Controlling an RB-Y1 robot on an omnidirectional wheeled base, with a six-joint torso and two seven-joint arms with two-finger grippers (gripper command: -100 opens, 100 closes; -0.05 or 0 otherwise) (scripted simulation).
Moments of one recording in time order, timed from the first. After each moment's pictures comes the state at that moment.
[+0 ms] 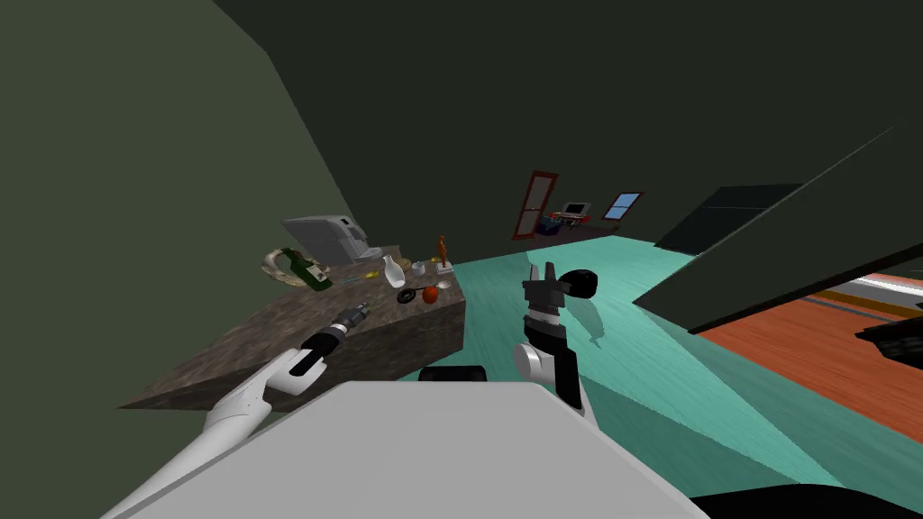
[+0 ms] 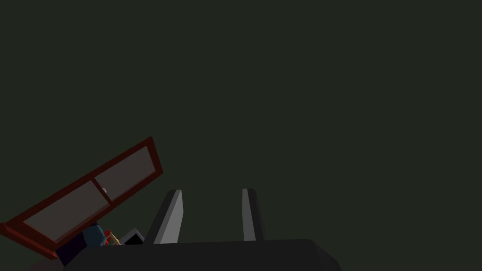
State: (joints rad) left arm 0.29 0.61 0.12 -1.37 -0.44 -0.25 -0.47; right arm 0.48 0.04 0.03 -2.34 -0.11 -0.41 -0.17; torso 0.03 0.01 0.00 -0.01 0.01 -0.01
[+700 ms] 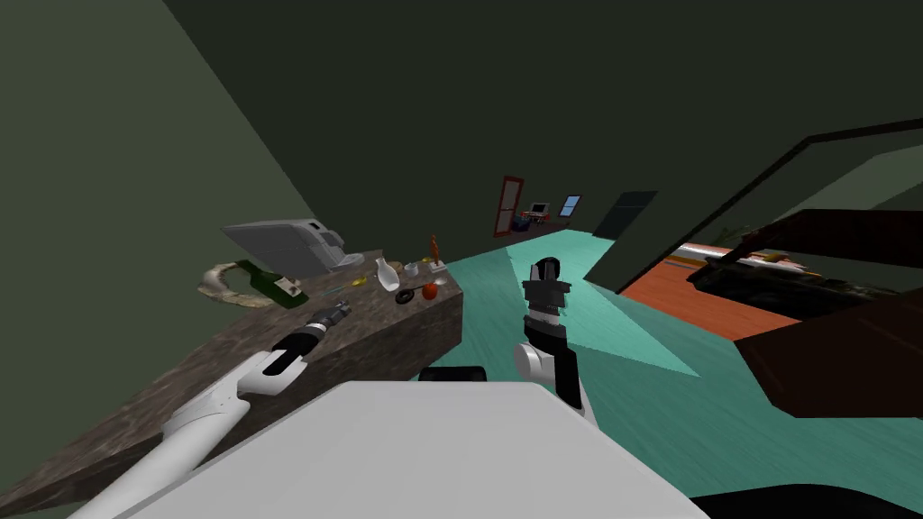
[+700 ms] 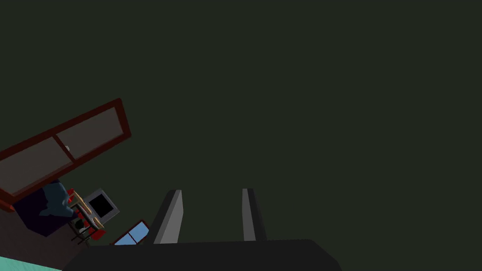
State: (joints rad) left arm 0.25 0.65 0.24 -1.24 -0.39 -0.28 -0.48; right arm 0.48 0.04 0.03 -2.34 -0.11 -0.41 -0.17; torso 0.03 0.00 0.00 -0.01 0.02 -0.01
